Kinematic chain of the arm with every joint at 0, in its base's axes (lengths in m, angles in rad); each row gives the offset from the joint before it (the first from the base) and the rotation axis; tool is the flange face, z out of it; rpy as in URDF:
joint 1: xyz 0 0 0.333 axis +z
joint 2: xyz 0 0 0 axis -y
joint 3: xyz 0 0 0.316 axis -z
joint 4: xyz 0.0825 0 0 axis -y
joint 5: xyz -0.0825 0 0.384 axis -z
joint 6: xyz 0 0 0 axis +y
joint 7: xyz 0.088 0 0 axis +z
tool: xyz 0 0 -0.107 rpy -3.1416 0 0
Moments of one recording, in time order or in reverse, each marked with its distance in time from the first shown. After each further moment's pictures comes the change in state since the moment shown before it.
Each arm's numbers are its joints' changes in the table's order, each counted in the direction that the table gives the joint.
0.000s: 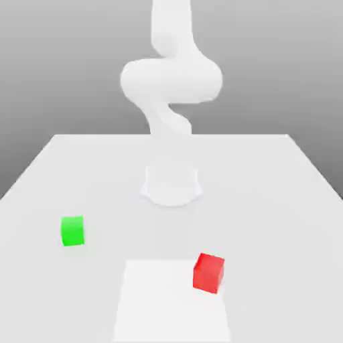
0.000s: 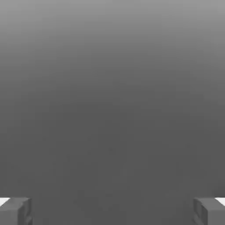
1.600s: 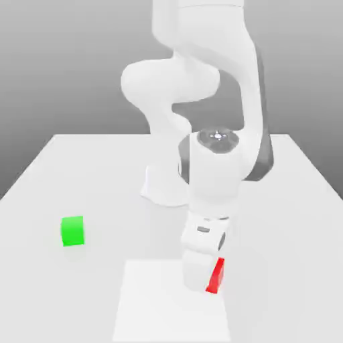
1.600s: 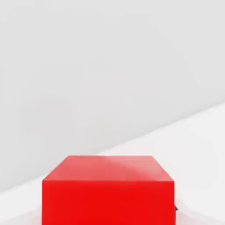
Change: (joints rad) arm 0.277 -0.970 0.045 -0.426 -0.137 -0.664 1.013
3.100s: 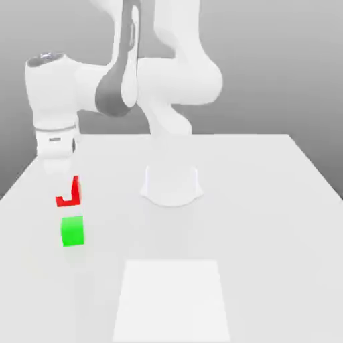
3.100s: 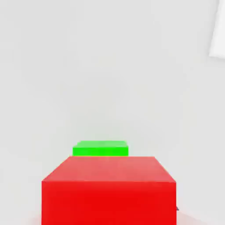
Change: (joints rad) arm -0.502 0.583 0.697 -0.188 0.592 0.379 1.231
